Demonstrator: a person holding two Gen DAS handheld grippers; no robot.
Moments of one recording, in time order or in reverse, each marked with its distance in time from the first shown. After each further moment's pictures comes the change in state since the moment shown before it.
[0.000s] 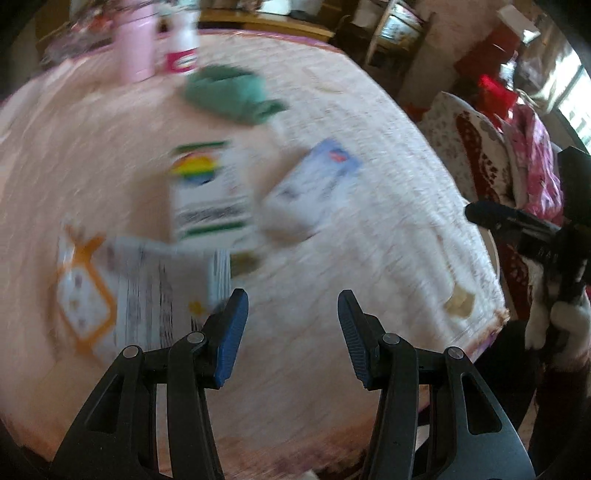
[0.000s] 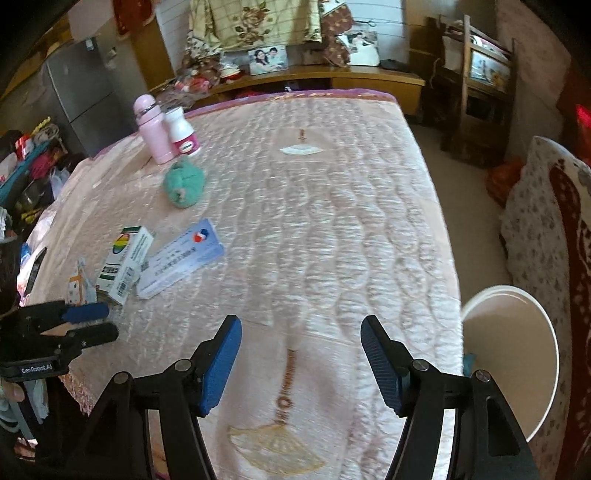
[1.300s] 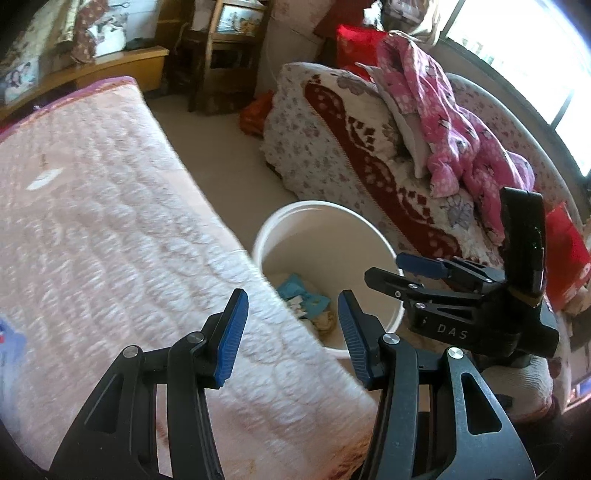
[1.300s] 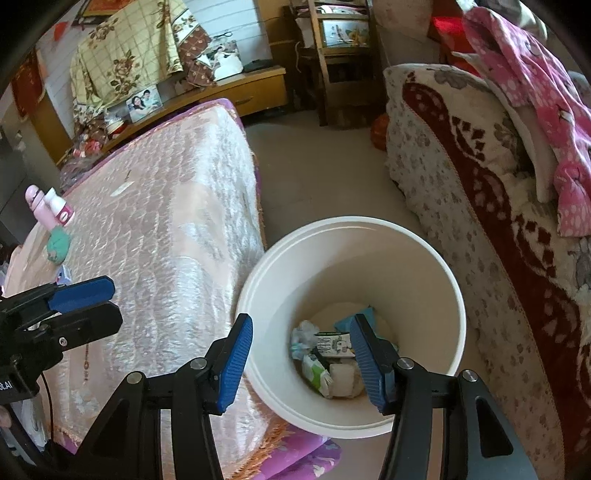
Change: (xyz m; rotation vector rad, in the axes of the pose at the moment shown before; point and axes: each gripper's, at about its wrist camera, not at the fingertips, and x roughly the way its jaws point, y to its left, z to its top) left arm 0.095 -0.294 0.072 0.379 -0.031 -0.274; right arm -0.055 -0.204 -0.078 0.344 -0.056 -0.211
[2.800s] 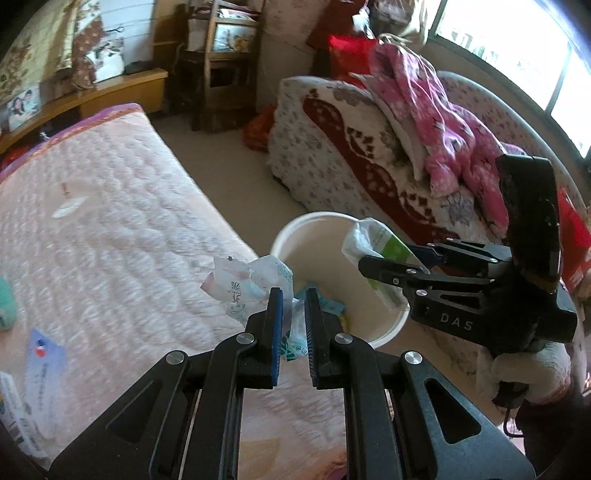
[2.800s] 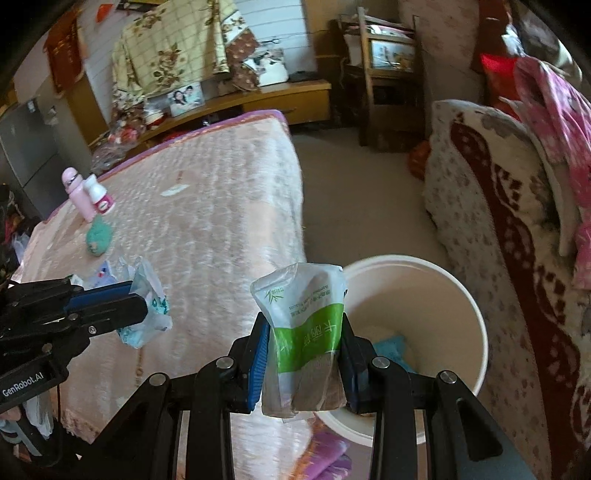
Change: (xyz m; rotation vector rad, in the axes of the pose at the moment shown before) left arm -0.025 -0.012 0.005 0.081 -0.026 0.028; right arm -0.023 0.041 0.018 -0.098 -0.036 0.058
